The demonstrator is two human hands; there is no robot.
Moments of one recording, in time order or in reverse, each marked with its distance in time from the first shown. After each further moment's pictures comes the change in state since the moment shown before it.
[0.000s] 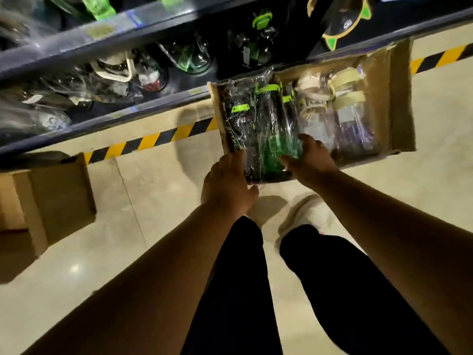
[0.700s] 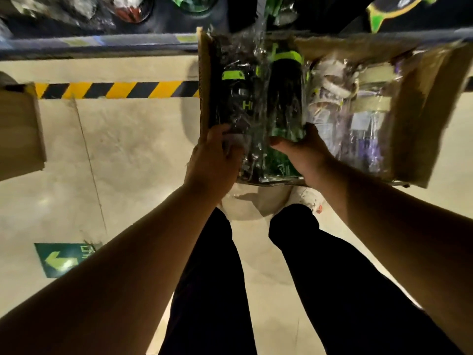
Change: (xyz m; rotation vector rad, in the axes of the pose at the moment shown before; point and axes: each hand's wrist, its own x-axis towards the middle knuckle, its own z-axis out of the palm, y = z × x) left_hand 0.066 0.011 0.056 -0.543 0.208 -0.261; right_hand 0.101 0.026 0.018 0.416 -0.147 0.020
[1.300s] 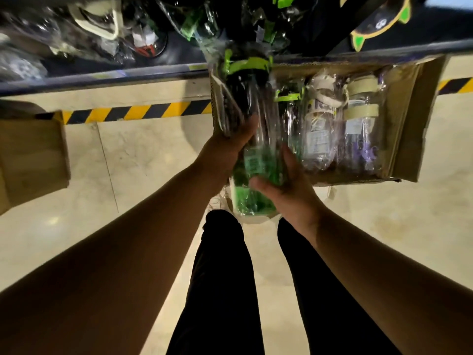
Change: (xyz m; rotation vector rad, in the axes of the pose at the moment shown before) left_hand -0.005 0.051 -0.059 -0.749 -0.382 -0.152; right_hand -0.126 -0.029 0.023 0.293 -0.226 -0.268
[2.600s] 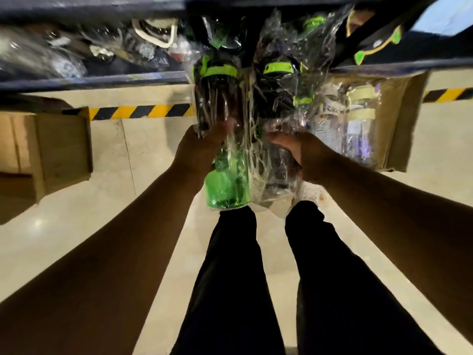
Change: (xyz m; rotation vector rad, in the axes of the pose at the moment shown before) left_hand -0.080 0.026 -0.098 -0.045 0.247 -0.044; right_hand 0.021 -0.064 0.039 -0.039 0.030 0.378
